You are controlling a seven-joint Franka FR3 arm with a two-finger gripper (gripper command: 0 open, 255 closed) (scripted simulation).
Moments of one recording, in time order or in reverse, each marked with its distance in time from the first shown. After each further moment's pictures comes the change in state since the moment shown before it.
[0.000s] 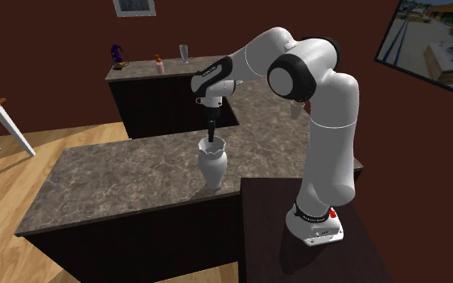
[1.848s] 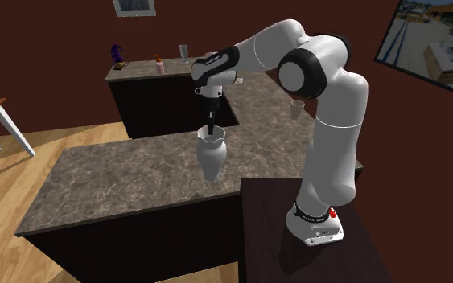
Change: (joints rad) arm 0.015 -0.074 -0.015 0.049 -0.064 -0.091 0.064
